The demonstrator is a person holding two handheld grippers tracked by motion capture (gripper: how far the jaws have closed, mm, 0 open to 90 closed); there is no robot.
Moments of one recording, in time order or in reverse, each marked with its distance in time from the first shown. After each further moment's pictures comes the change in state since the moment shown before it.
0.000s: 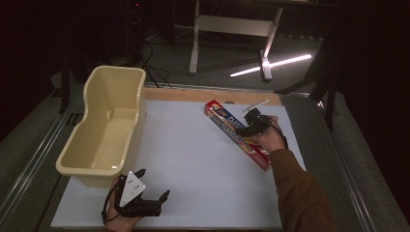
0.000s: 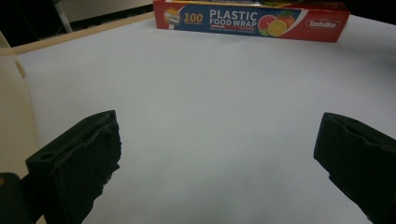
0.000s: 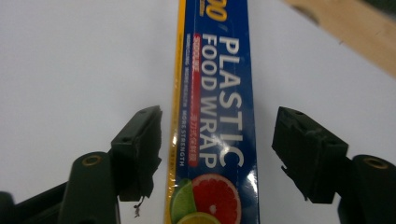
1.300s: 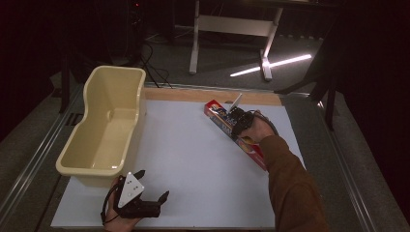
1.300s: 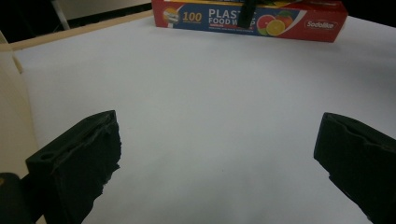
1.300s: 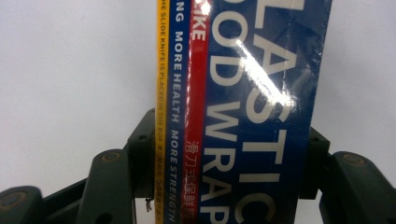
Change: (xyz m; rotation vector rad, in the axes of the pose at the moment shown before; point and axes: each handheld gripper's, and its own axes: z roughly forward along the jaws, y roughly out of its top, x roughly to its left) left arm 0.001 -0.002 -0.003 -0.002 -0.005 -0.013; right arm 0.003 0.038 0.054 0.492 0.020 -0.009
